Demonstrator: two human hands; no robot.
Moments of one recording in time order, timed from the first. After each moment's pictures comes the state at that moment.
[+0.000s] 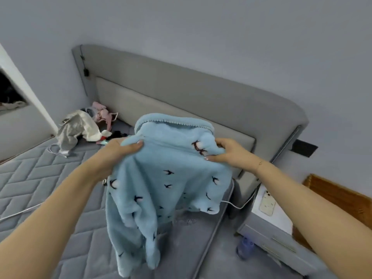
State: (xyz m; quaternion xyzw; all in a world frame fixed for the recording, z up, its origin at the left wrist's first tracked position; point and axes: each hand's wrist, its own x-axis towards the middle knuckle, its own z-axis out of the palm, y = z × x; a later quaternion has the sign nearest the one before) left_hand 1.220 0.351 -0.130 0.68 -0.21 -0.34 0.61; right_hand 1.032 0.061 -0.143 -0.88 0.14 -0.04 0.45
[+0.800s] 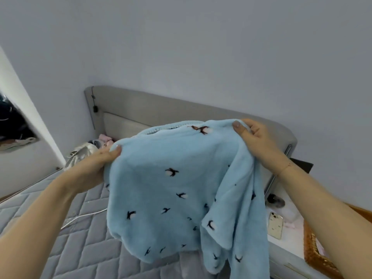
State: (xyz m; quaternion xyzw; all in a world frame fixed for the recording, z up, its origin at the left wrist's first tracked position) left_hand 1.215 0.409 -0.058 0.64 -0.34 -0.34 0.60; right_hand 0.985 0.083 -0.037 -0.78 0.11 -0.35 0.50
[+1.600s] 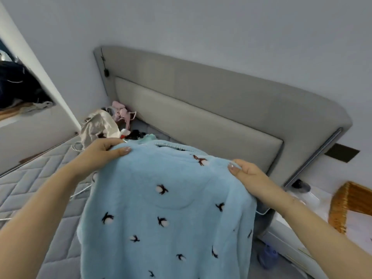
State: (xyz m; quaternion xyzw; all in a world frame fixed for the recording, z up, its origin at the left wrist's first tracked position) left_hand 1.275 0.409 -0.116 0.85 -0.29 -0.18 0.41; right_hand 1.026 0.110 -0.174 -0.75 0.20 -0.07 0.63
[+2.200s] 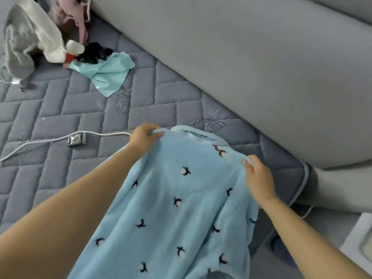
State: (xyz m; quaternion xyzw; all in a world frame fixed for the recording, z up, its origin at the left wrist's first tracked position) left_hand 1.457 0.120 -0.587 0.90 -0.13 -0.27 0.32; right_hand 1.213 -0.102 -0.630 -0.80 0.40 0.01 0.45
